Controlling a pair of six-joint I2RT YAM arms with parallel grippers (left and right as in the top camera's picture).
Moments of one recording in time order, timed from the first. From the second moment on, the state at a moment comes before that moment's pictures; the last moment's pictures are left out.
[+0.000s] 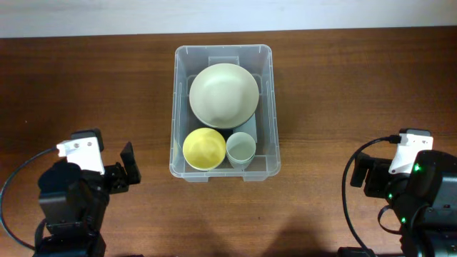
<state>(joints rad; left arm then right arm) 0.09 0.67 0.93 -0.79 -0.01 -0.04 -0.09 0.73 1.11 -1.10 0.06 0.03</state>
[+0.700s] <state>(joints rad) 0.09 0.67 0.93 -0.80 -0.01 -0.04 -0.09 0.64 0.97 -0.86 0.06 0.03</state>
